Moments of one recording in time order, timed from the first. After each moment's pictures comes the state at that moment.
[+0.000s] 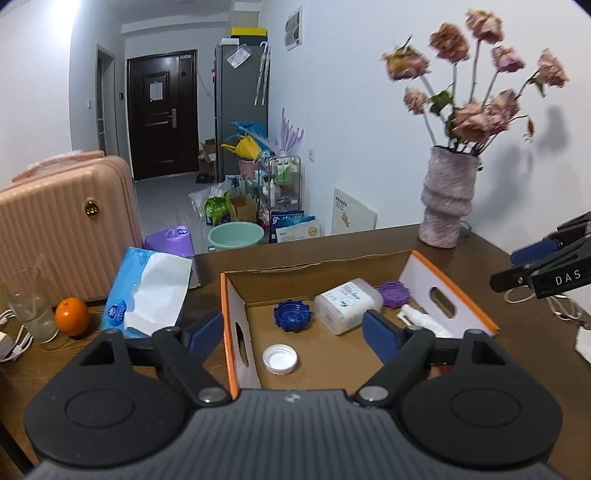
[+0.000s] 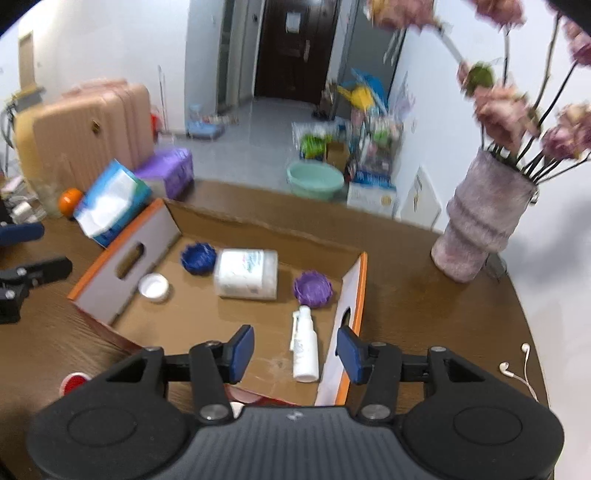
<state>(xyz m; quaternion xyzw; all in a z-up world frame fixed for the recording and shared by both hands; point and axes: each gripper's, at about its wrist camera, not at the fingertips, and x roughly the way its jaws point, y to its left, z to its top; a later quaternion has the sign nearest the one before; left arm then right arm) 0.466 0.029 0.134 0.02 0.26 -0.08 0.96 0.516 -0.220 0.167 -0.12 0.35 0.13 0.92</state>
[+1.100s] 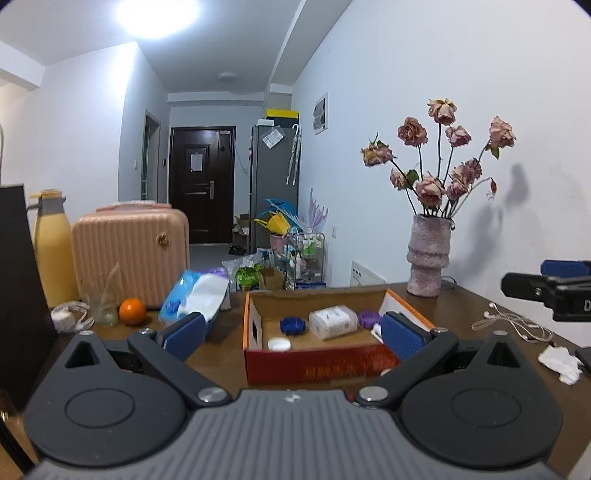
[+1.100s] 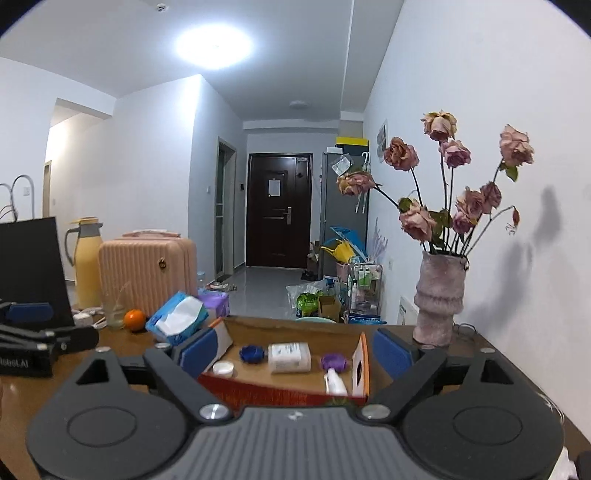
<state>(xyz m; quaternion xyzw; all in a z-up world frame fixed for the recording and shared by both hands) 0.247 0.006 0.132 -0.01 0.12 -0.02 0.99 0.268 -0.246 0.149 -0.02 0.10 0.13 0.99</state>
